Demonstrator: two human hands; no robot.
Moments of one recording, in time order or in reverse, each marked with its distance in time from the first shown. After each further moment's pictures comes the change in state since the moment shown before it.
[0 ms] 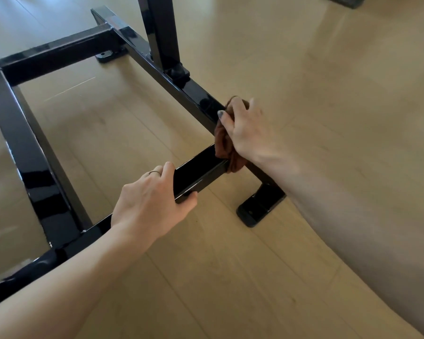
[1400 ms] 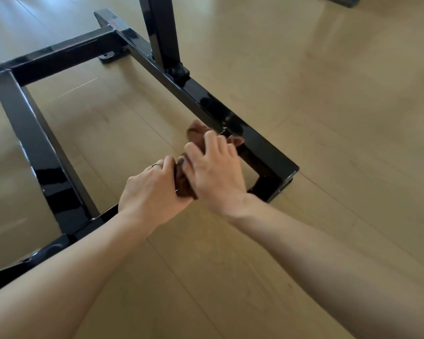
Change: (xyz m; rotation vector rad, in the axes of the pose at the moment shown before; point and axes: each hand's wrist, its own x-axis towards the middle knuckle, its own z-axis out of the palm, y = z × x) left_hand -0.001 -0.003 -0.008 -0.065 -0.104 -0.030; right_hand -0.098 -0.071 0.029 -0.200 0.148 -0.222
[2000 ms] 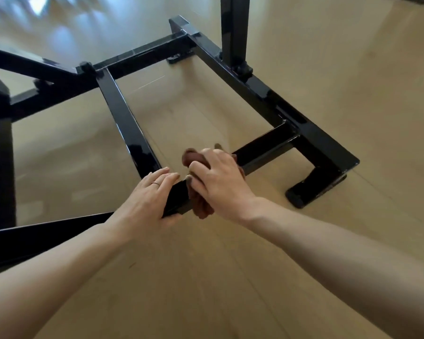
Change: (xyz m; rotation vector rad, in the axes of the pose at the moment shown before) left_hand -0.102 -0.118 -0.040 -0.048 -0.165 0.168; right_hand -0.028 -0.091 0.011 0.328 -0.178 -0.289
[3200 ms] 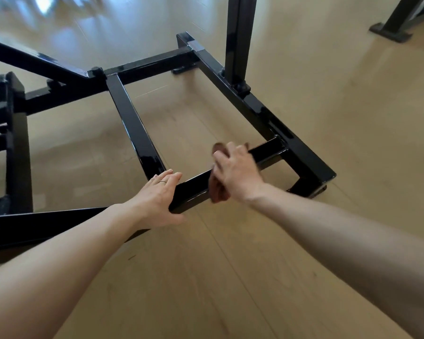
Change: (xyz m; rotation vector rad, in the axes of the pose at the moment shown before) left_hand 0.006 0.004 -0.012 -0.131 -0.197 -0.118; right_hand 0.020 0.019 -0.035 -0.271 -0.180 0.182
